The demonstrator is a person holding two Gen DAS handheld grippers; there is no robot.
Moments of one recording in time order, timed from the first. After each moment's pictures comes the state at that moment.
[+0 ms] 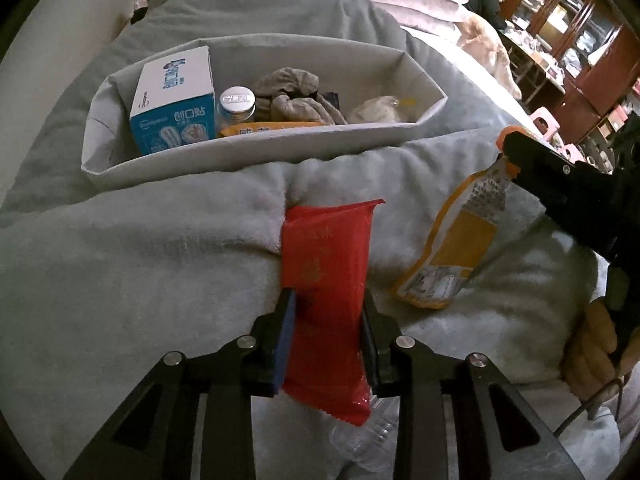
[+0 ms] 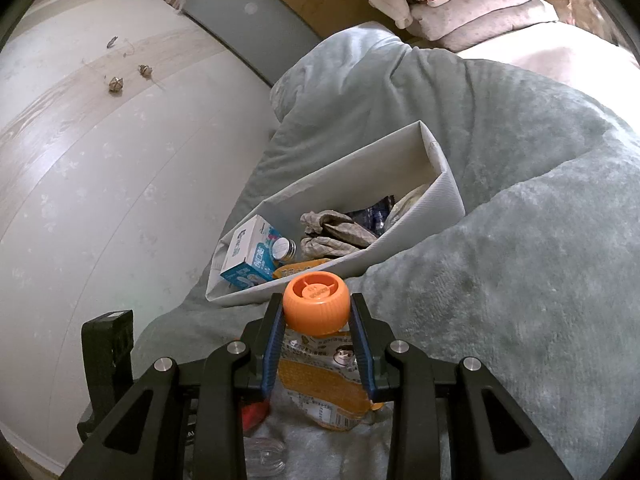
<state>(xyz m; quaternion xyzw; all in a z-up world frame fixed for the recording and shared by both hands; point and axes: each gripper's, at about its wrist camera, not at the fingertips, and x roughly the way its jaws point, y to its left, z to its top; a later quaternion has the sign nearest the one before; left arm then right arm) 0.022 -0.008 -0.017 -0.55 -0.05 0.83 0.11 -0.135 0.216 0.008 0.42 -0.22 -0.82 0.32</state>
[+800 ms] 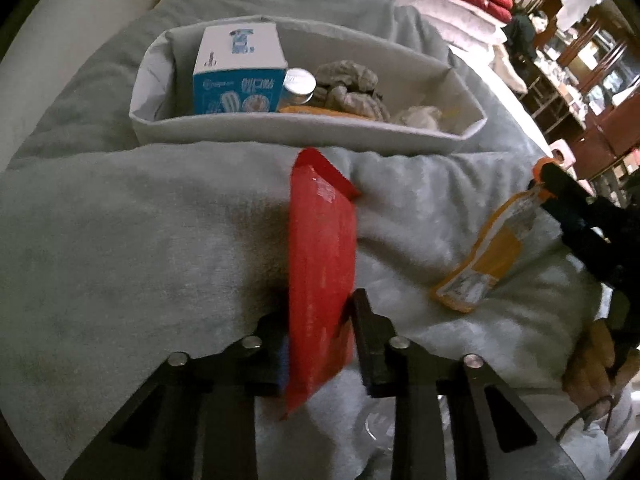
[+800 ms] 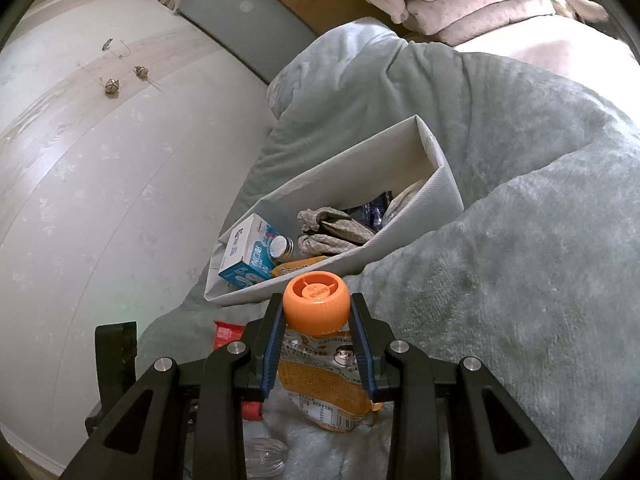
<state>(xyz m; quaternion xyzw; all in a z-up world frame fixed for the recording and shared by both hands) 0.025 -0.042 -0.022 -0.55 -0.11 0.82 0.07 -0.136 0.216 0.005 0.43 -0.23 -0.81 0.32</state>
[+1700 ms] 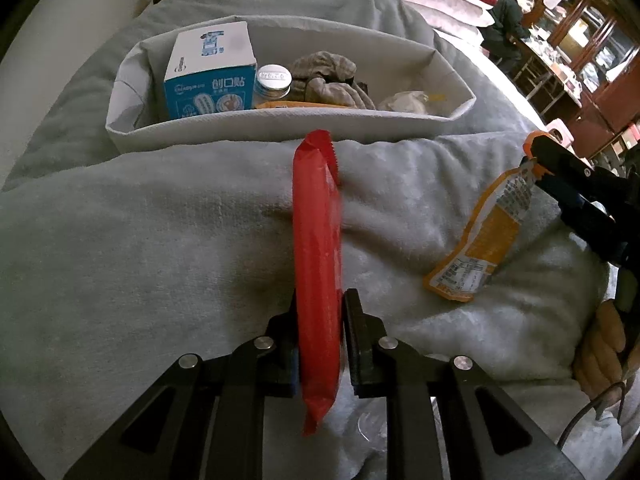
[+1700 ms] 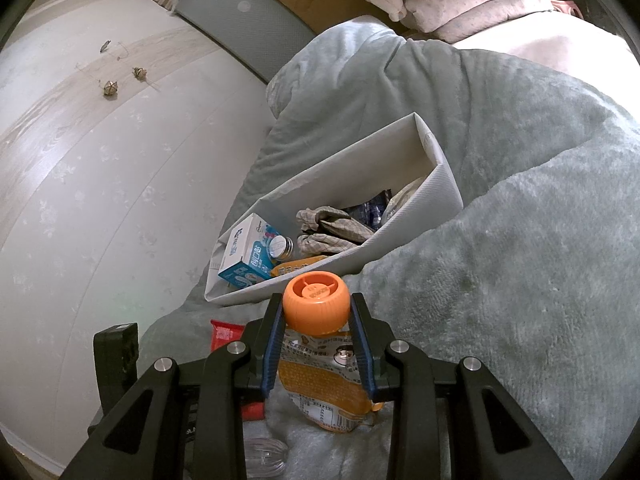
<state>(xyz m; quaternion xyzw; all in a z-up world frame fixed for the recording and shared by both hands) 0.031 -0.034 -0.022 -0.56 -0.07 0.82 0.08 -0.135 0.214 0.002 0.43 -0.23 -0.81 0.32</state>
